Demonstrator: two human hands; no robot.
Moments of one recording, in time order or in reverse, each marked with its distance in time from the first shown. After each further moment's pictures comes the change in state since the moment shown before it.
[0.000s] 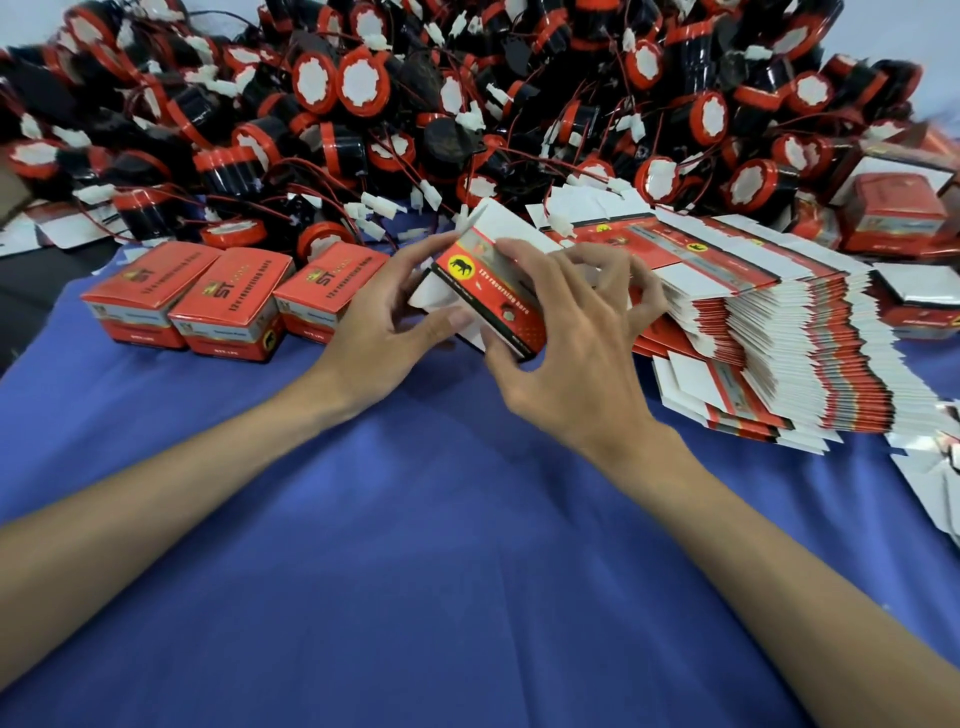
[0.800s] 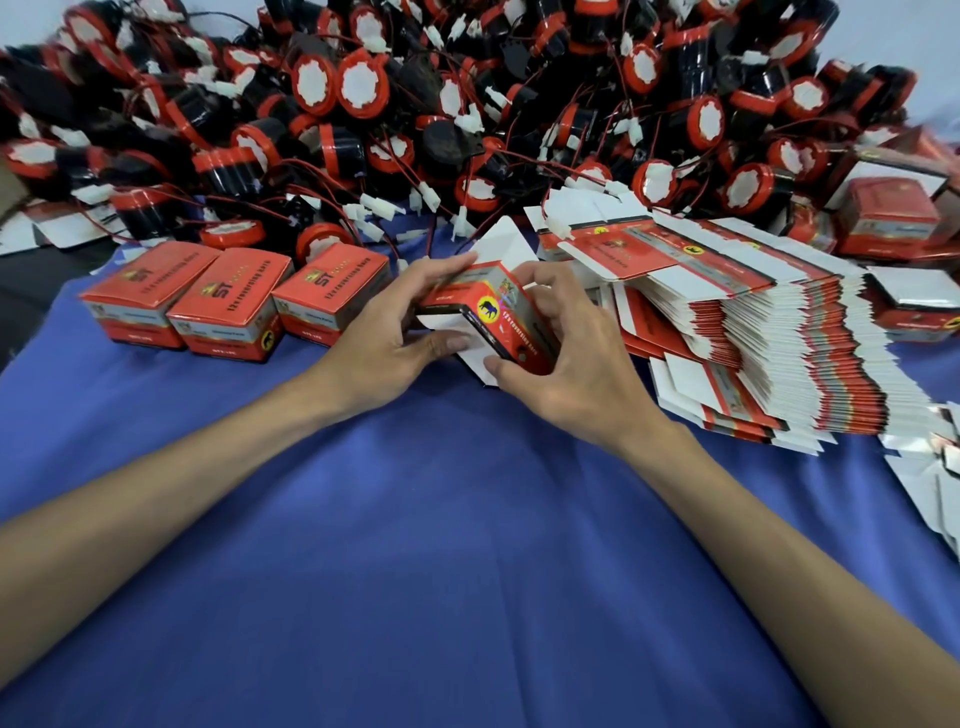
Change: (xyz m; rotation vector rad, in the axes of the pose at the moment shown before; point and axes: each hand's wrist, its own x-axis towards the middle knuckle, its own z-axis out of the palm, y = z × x) left_hand 0.001 -0.008 -0.004 0.139 -0.162 -0.003; right_hand 0.003 0.013 -0.004 0.500 -0.285 0.138
